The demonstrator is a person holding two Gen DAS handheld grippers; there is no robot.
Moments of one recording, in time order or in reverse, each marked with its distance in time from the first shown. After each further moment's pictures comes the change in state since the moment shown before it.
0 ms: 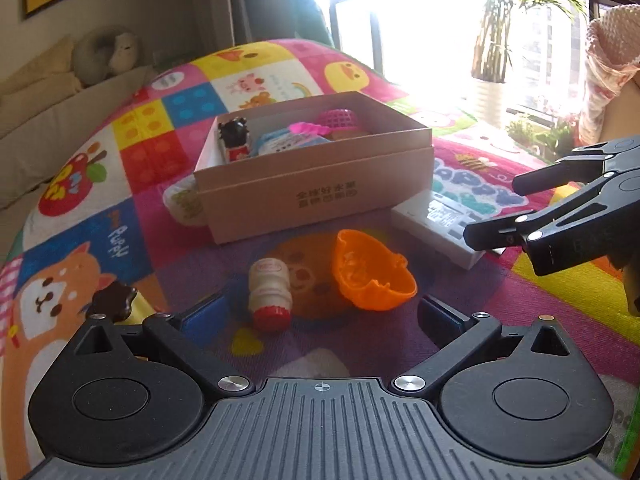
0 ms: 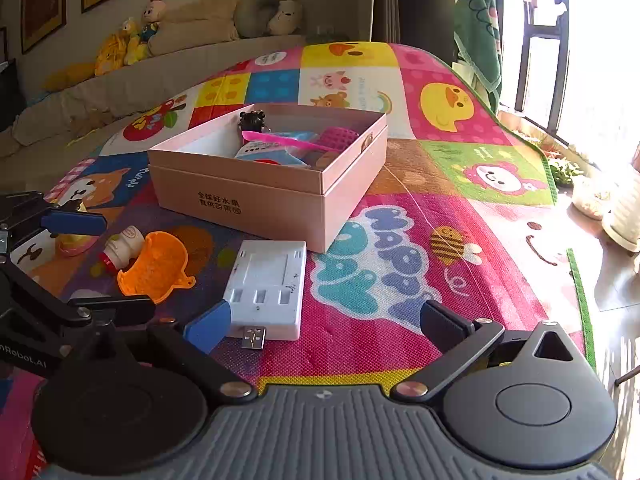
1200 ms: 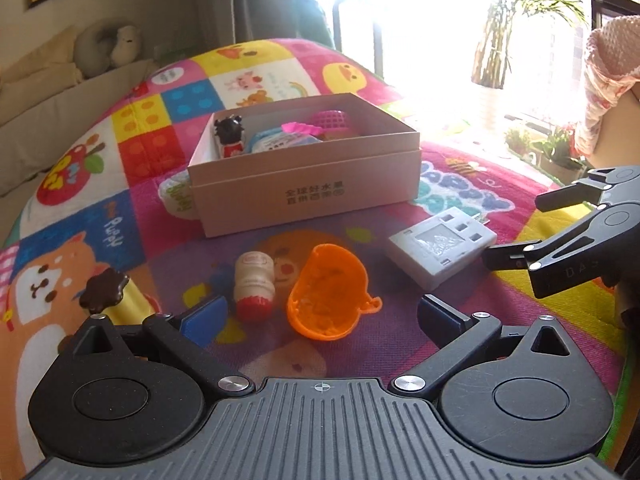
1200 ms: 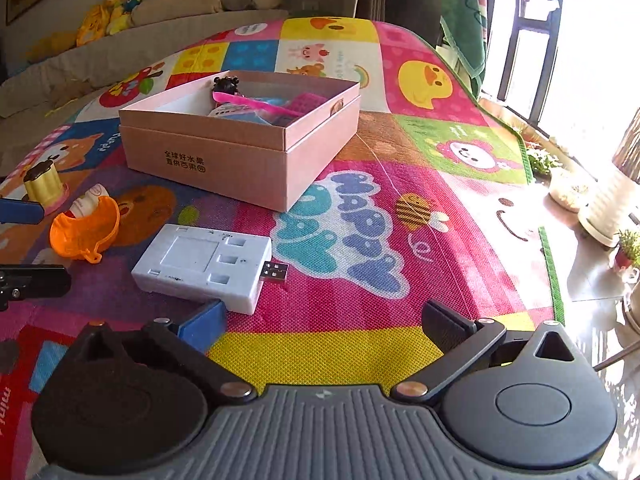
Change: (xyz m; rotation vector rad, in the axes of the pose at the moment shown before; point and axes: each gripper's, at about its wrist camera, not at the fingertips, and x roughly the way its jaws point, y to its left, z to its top) left arm -0.005 -0.014 0.004 0.009 -0.010 -0.005; right arm 0.000 -0.021 -0.021 -0.002 0.076 -0.099
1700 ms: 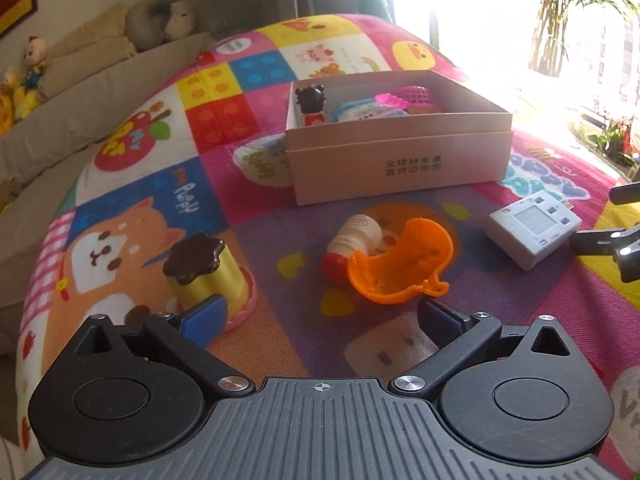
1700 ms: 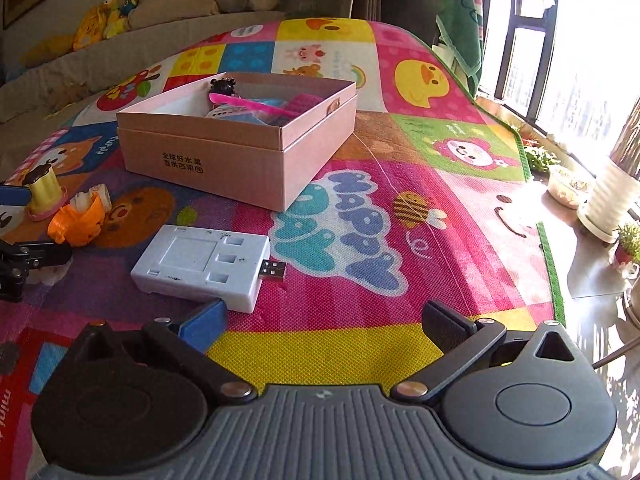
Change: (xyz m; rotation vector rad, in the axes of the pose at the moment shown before) left arm 0.000 0.050 -0.008 -0.120 0.088 0.090; right arm 0.000 0.001 -0.001 0.005 -0.006 -0.003
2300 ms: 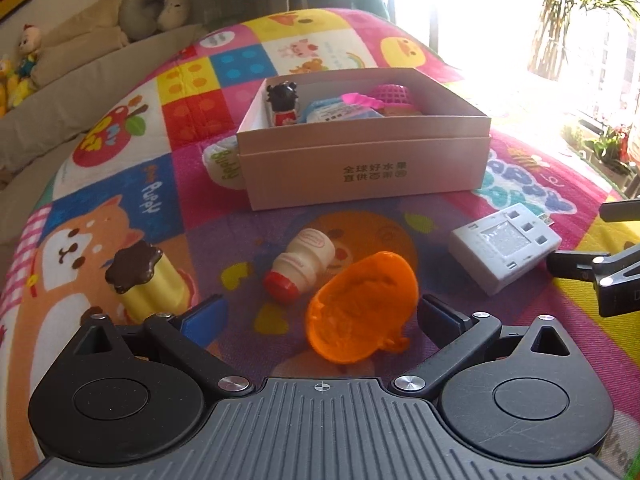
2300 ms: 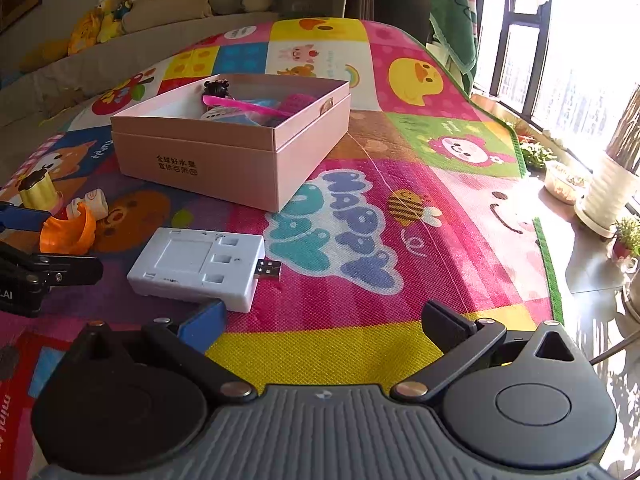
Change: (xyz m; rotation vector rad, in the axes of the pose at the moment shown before) left arm 0.014 -0.033 0.008 0.009 0.007 0.042; right arm 0.000 -0.002 -0.001 0.018 -0.002 -0.008
